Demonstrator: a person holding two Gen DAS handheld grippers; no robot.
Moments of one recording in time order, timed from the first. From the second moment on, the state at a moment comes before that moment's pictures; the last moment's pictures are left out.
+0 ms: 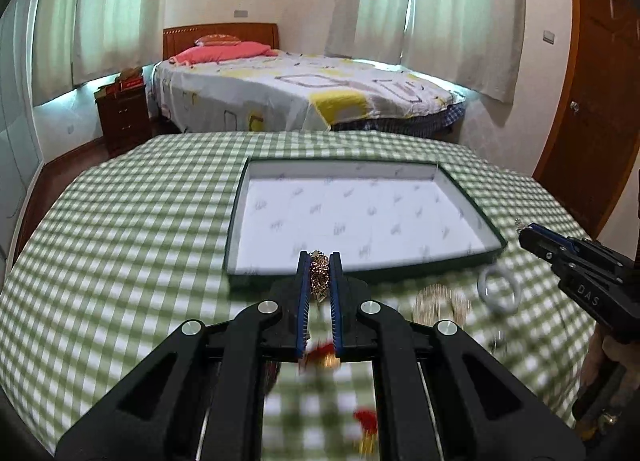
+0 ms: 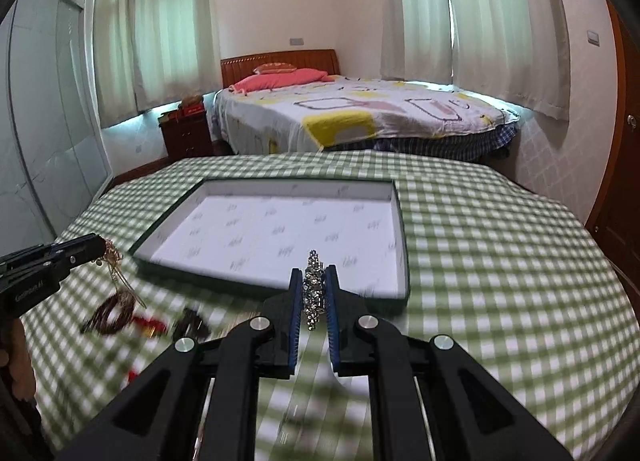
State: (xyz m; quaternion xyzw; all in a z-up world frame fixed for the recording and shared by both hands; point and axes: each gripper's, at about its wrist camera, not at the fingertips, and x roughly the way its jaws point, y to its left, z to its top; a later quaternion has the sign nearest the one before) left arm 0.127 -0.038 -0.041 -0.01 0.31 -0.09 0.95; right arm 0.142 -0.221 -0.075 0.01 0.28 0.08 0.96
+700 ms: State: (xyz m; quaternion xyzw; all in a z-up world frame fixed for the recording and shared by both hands) left arm 0.255 -0.057 -0.116 -0.02 0.41 -0.08 0.91; right arm 0.247 -0.237 -0.132 0.01 0.38 0.05 0.92
